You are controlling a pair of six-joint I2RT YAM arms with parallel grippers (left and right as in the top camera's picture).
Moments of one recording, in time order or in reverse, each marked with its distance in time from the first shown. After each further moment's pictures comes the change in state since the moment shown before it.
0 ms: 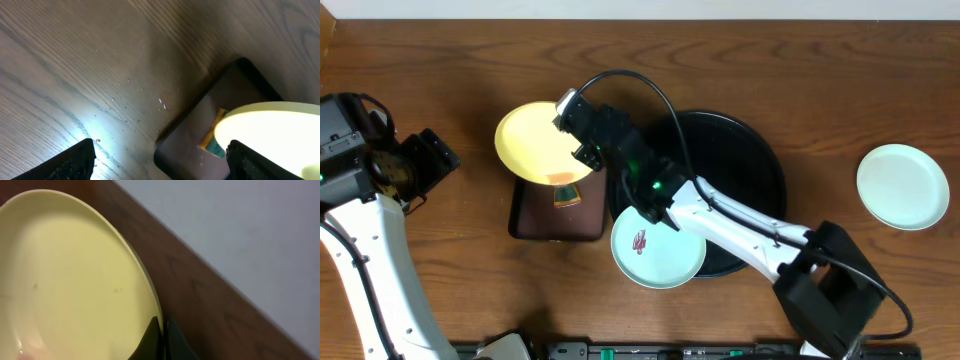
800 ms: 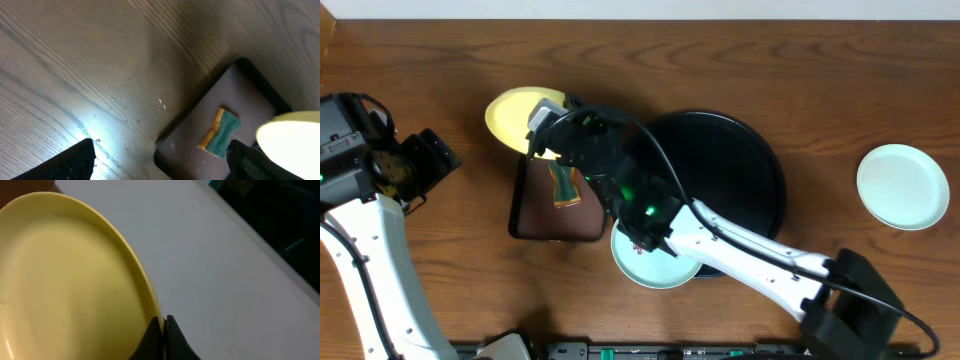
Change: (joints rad) left arm 0.000 0.000 0.000 0.000 0.000 0.000; right arm 0.116 -0.105 0.000 0.121 0.287 -0.327
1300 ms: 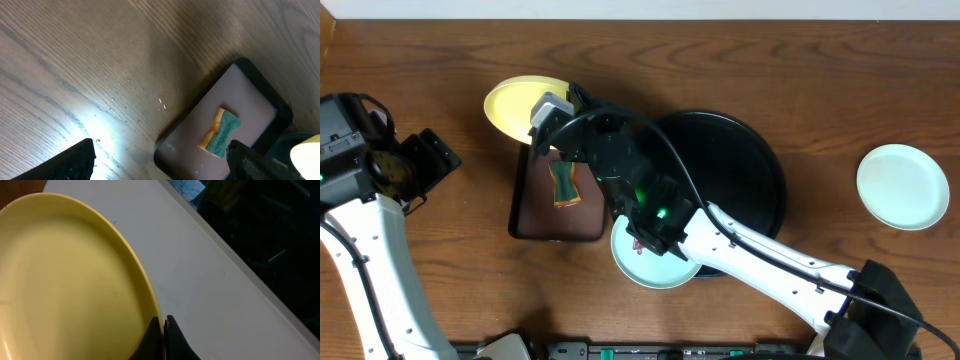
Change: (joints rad) left arm 0.000 0.000 0.000 0.000 0.000 0.000; right arm 0.000 -0.060 0.000 0.001 0.007 -0.084
